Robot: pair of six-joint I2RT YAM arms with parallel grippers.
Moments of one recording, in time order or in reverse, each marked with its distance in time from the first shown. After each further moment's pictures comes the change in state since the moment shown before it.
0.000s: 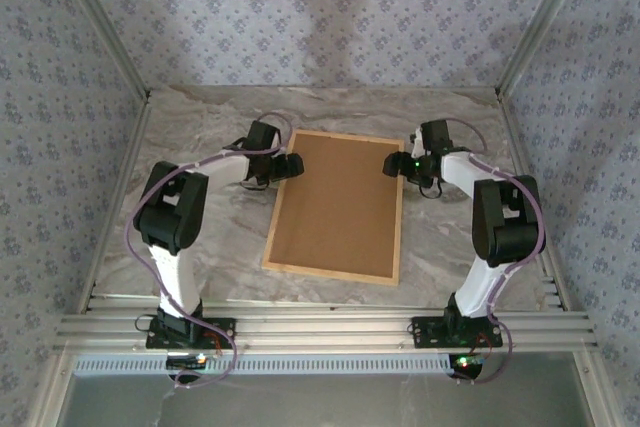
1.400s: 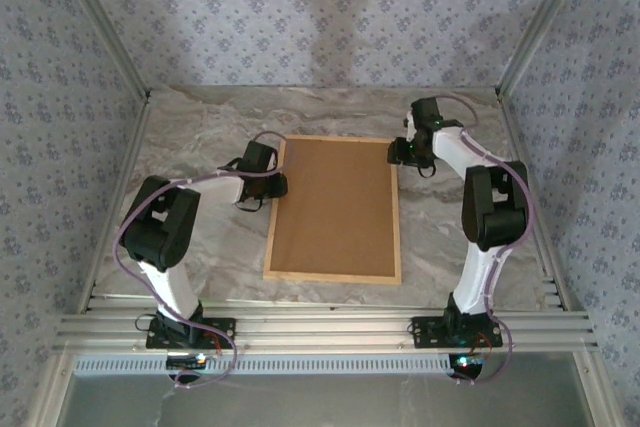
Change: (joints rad) left arm -0.038 -0.143 -0.254 0.113 -0.127 0.094; right arm 0.033 0.165 0.335 -0.267 0.178 -0.123
